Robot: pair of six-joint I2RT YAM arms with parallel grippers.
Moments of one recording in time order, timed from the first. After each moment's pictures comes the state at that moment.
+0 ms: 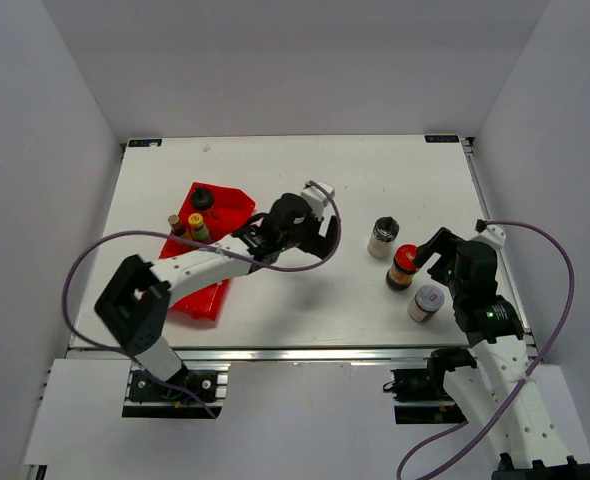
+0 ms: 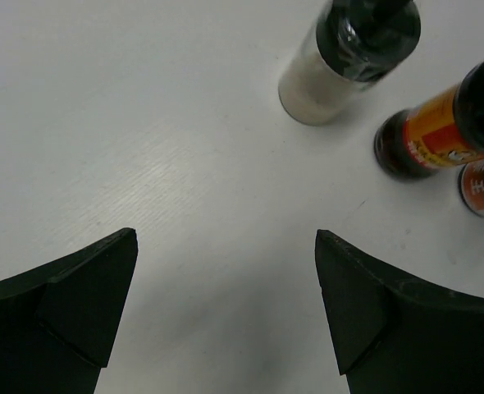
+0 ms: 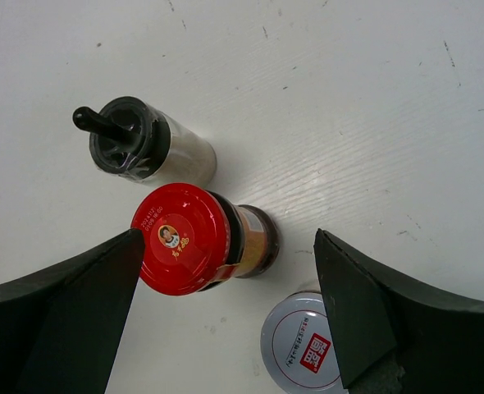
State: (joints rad) left arm -0.81 1.59 1.12 -0.02 -0.04 -0.19; right arm 0.17 0.57 0.59 -0.52 0.22 0.53
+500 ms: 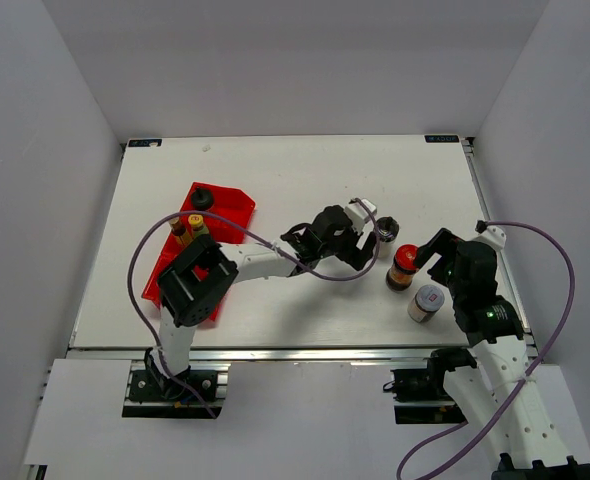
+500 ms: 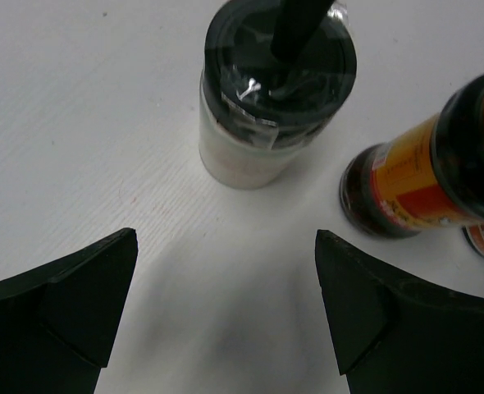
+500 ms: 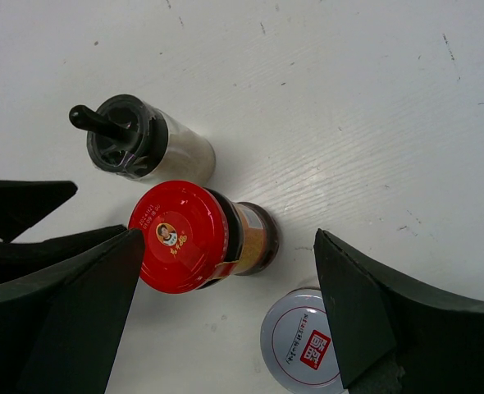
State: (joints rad) left arm -0.92 1.97 1.28 0.22 0.00 -0.11; right arm 0.17 0.57 0.59 -0.53 0.22 0.54
